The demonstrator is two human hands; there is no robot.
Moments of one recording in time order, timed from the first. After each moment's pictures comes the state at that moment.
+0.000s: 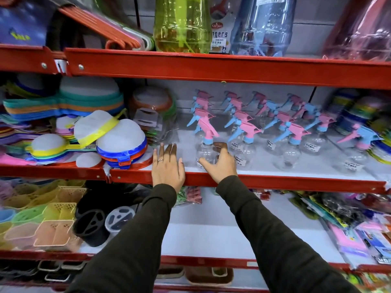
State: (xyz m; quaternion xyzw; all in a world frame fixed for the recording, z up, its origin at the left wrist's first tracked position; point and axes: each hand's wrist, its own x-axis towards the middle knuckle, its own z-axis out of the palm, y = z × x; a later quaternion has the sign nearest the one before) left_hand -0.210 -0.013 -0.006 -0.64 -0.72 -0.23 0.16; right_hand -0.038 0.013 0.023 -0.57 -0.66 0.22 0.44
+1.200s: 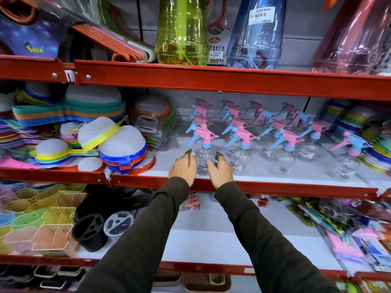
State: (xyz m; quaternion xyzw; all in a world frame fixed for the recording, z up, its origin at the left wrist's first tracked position) left_hand -0.167 -0.007 0.027 -0.58 -0.69 -0.39 -0.20; right_hand -0.039 -0.003 0.034 -0.58 -0.62 0.33 0.43
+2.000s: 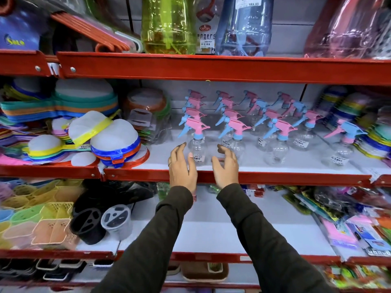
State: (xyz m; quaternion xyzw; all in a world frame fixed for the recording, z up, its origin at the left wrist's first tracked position) left_hand -0.131 -0.034 0.001 -0.56 -0.62 -0.54 -0.09; right_hand -0.004 -0.025 0.022 -0.53 -0.59 0.29 0.53
